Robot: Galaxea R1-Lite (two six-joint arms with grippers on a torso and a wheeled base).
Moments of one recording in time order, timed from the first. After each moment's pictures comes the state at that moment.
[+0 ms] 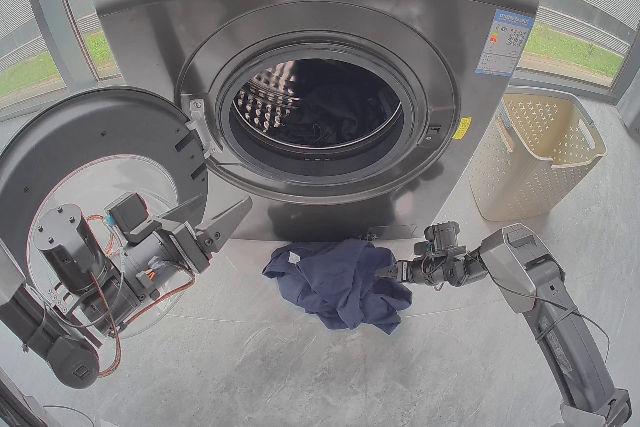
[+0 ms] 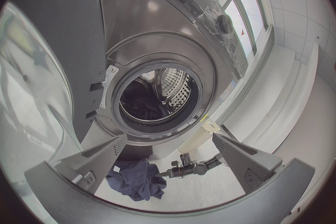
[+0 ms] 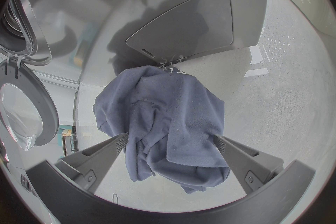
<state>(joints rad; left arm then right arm) -0.42 1.73 -0.30 -1.55 -0.16 -0.38 0.21 3.00 -2.00 -0.25 0.42 0.28</state>
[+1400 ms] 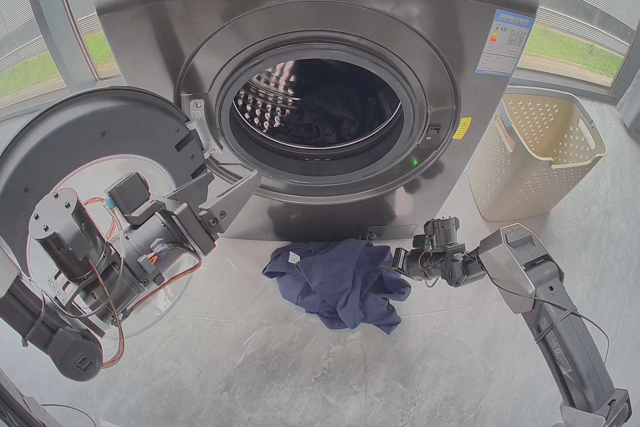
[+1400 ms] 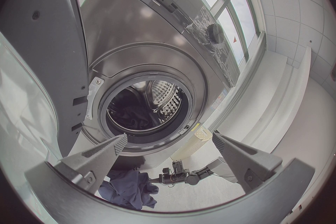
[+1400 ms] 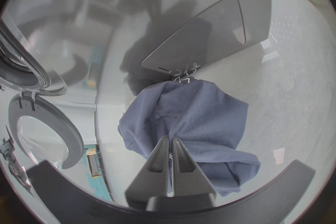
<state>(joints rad) -0.45 1.72 -0.37 -1.55 -0.17 -0.39 0.22 3.00 -2.00 -0.38 0.53 0.53</state>
